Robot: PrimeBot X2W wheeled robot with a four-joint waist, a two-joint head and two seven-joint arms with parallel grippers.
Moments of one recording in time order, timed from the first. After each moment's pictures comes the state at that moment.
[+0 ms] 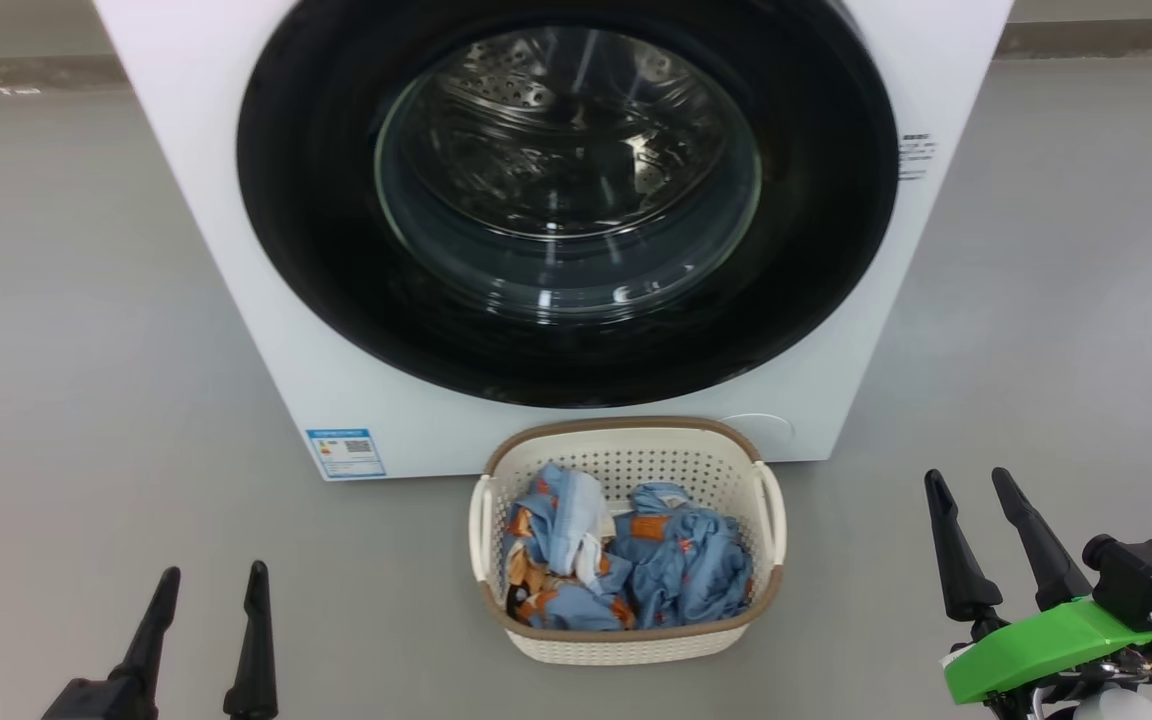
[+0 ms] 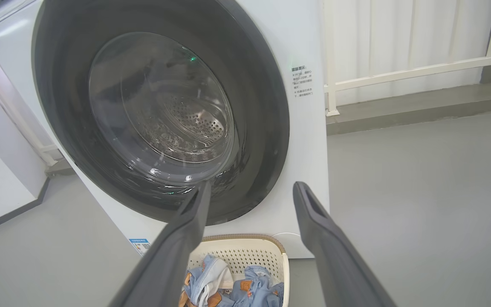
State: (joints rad) left arm -0.02 0.11 0.00 0.26 -0.25 -0.13 -0.25; right arm -0.07 -0.17 0.10 0.29 0.46 0.12 -0.25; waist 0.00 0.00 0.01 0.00
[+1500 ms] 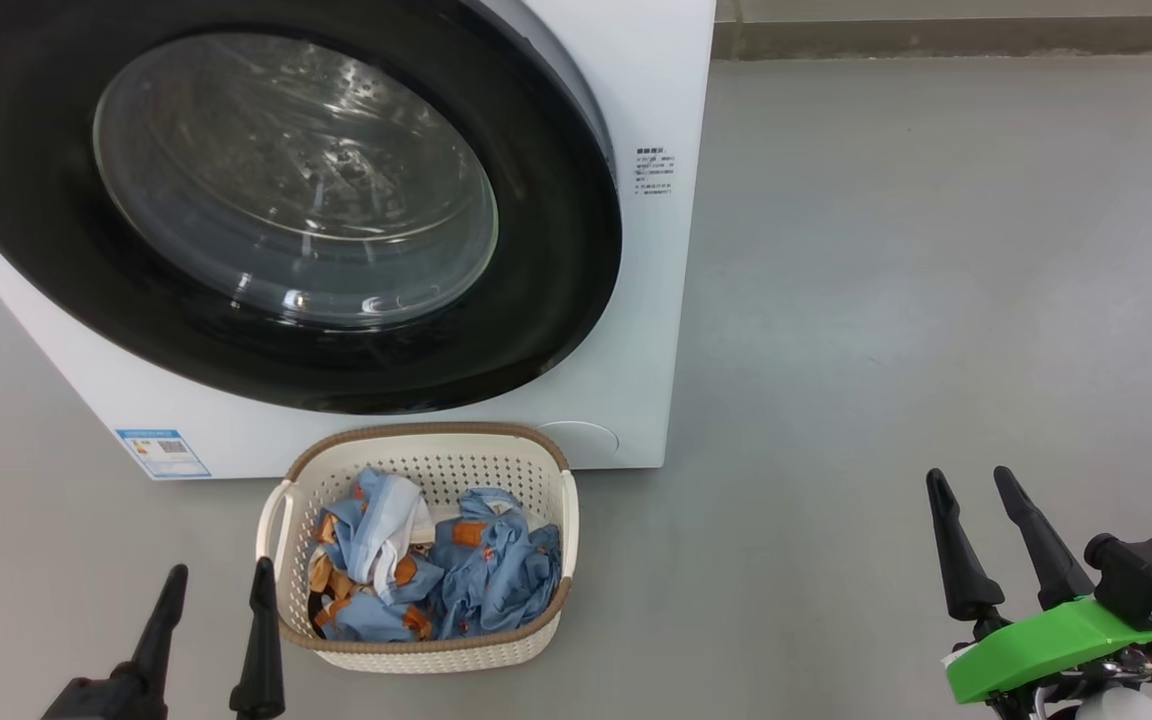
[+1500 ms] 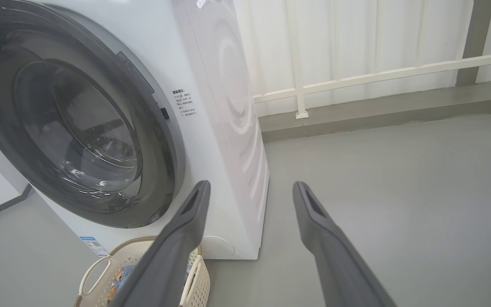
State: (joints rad) left arm -0.02 0.10 -0.01 0.26 -0.28 -0.13 -0.25; right arm -0.07 -0.17 0.10 0.29 0.46 0.12 -0.25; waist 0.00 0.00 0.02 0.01
